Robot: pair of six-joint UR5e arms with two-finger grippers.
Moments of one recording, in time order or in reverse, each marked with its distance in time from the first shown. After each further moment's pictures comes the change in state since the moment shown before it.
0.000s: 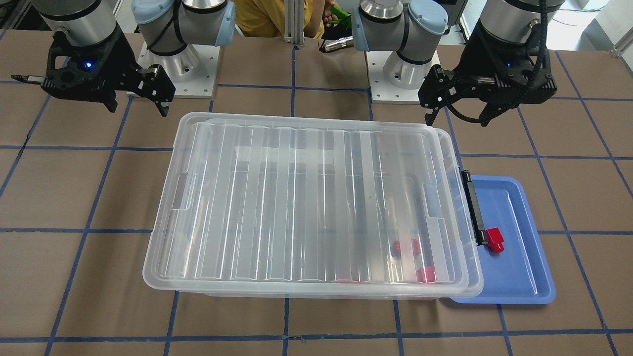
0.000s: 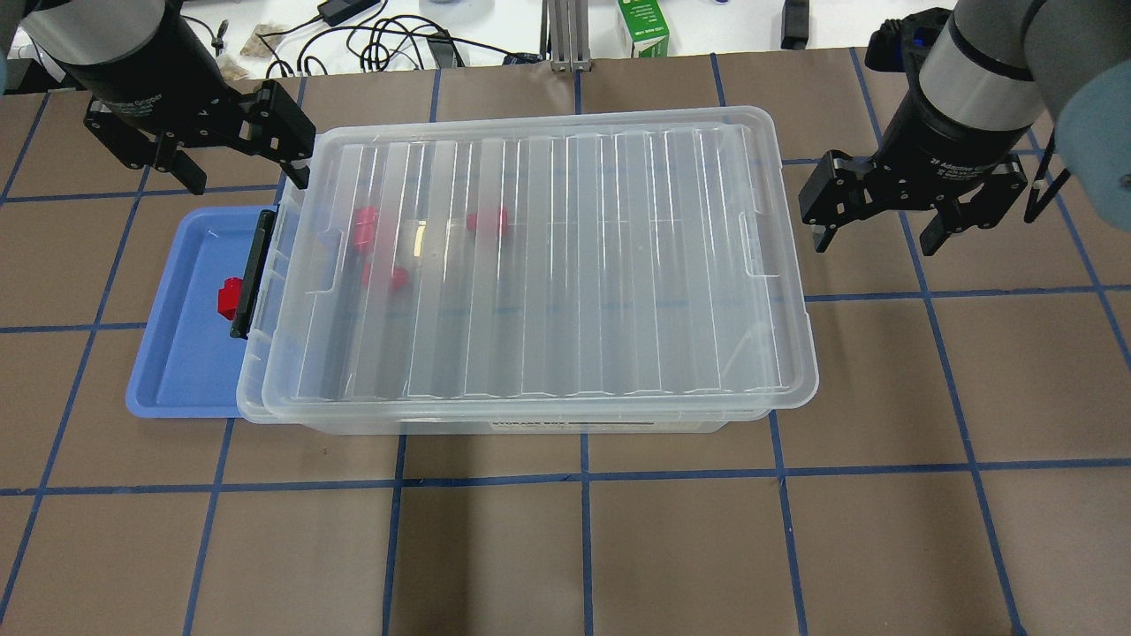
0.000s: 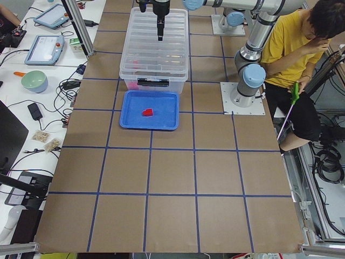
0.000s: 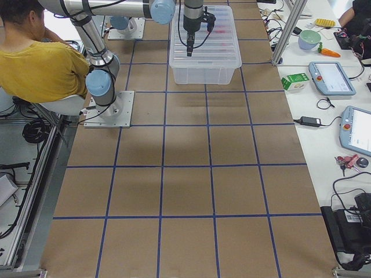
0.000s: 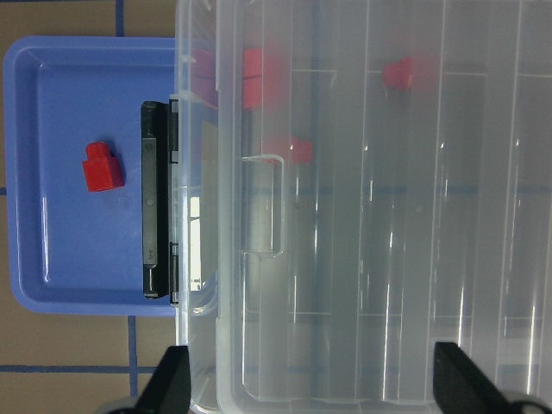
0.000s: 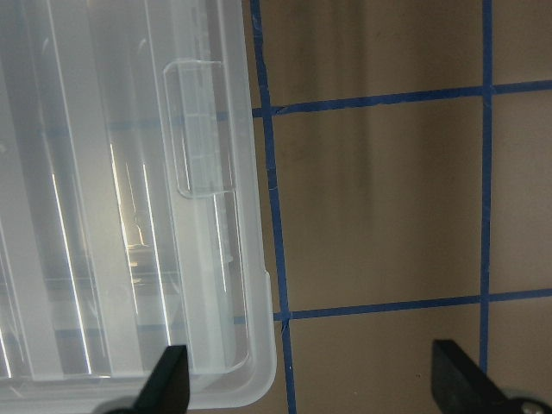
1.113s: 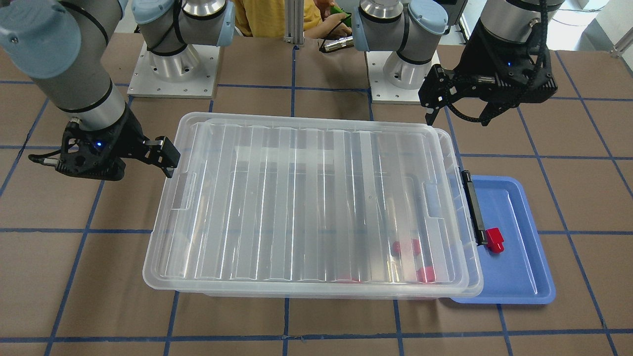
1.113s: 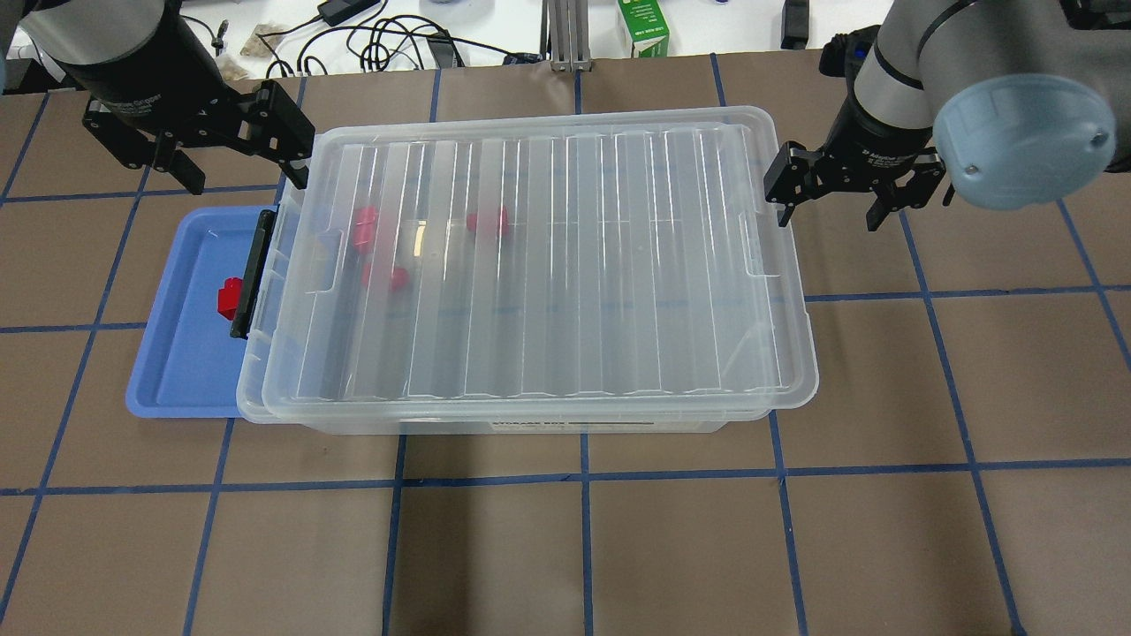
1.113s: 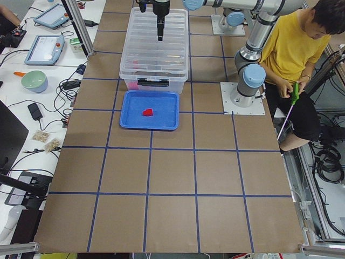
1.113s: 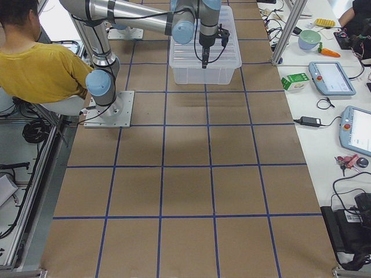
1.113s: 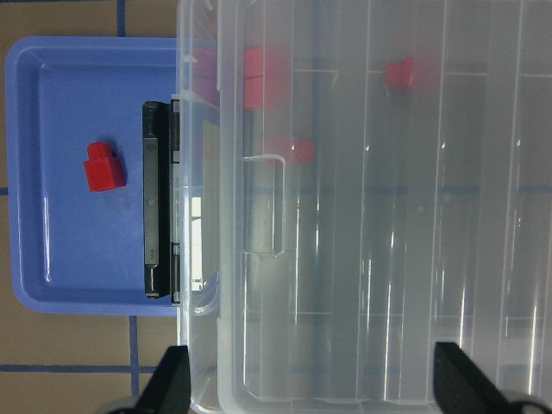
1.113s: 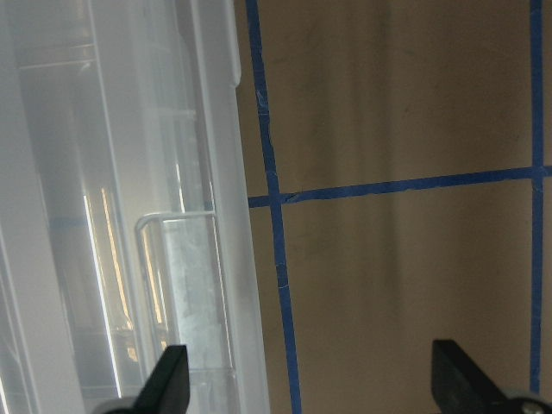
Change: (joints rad) left arm 0.000 0.001 0.000 0.000 0.003 0.000; right arm 0.001 0.198 0.027 -0.244 0.013 0.015
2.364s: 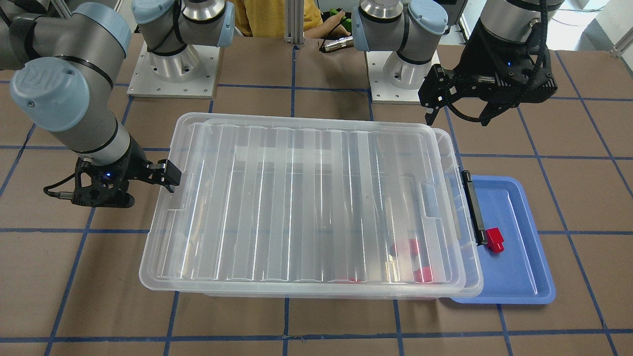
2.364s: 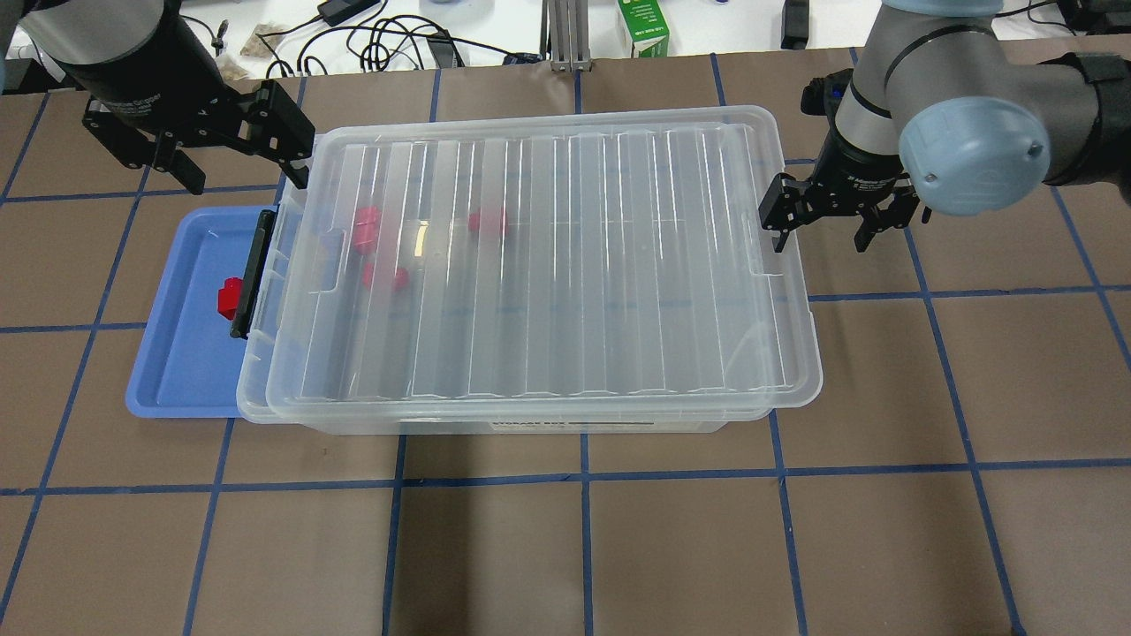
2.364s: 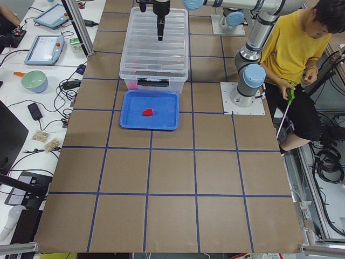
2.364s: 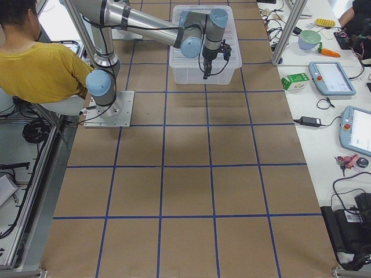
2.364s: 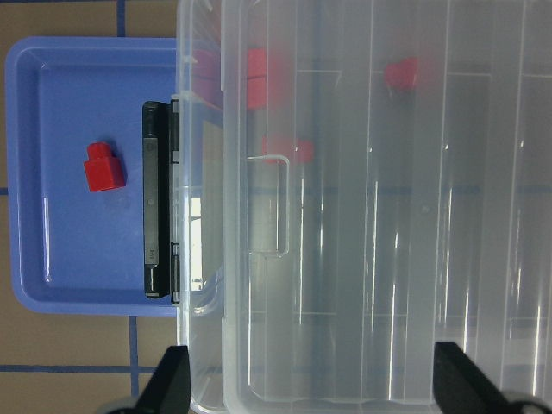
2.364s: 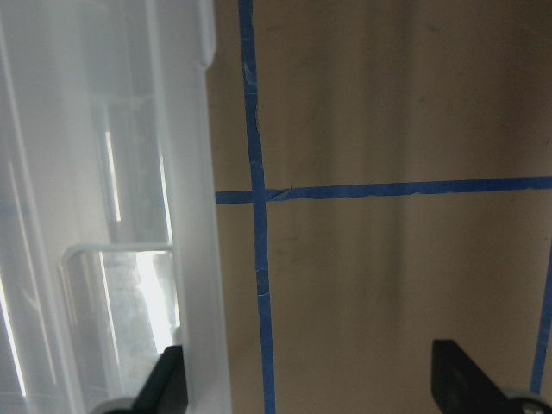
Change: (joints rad) left arm 0.000 0.001 0.000 0.000 -0.001 0.000; right arm -0.021 0.081 0.015 -0.020 -0.023 -0.092
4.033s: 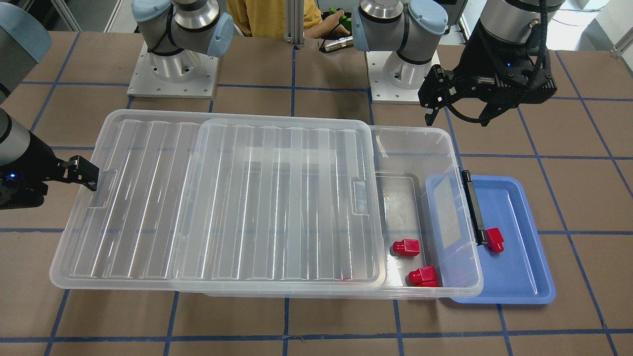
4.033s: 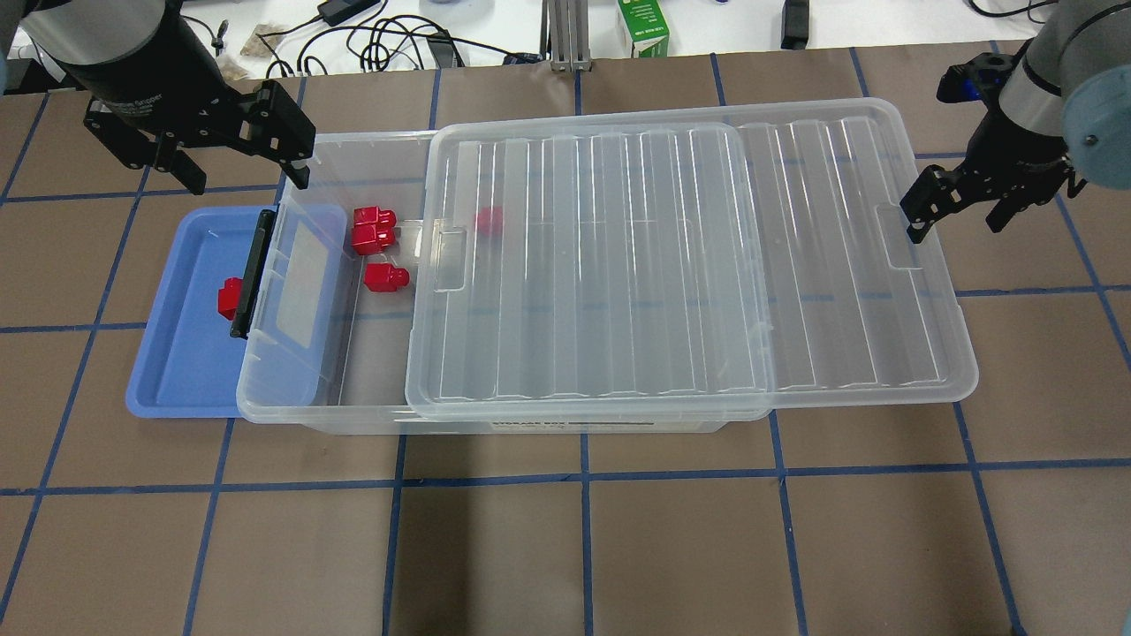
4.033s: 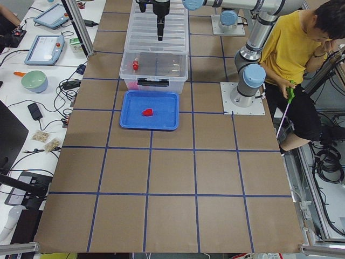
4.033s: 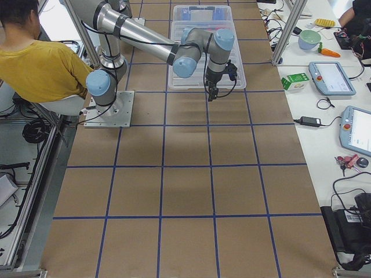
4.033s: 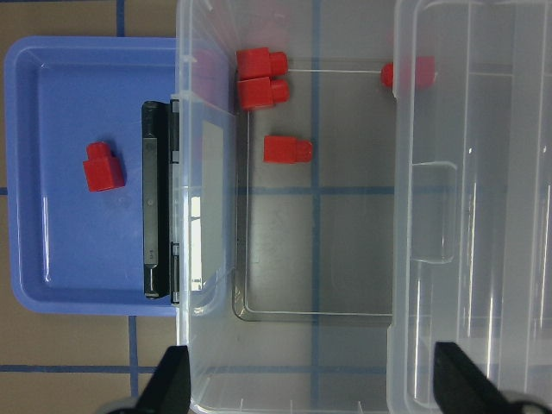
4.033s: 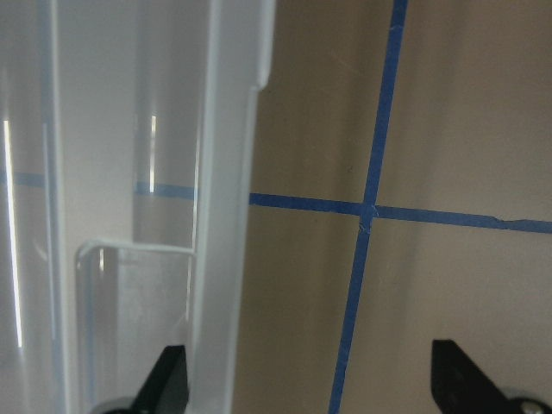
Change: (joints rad) left arm 0.000 -0.002 0.000 0.000 -0.001 0.000; right arm -0.248 0.001 -0.013 -0.001 -0.042 -0.383
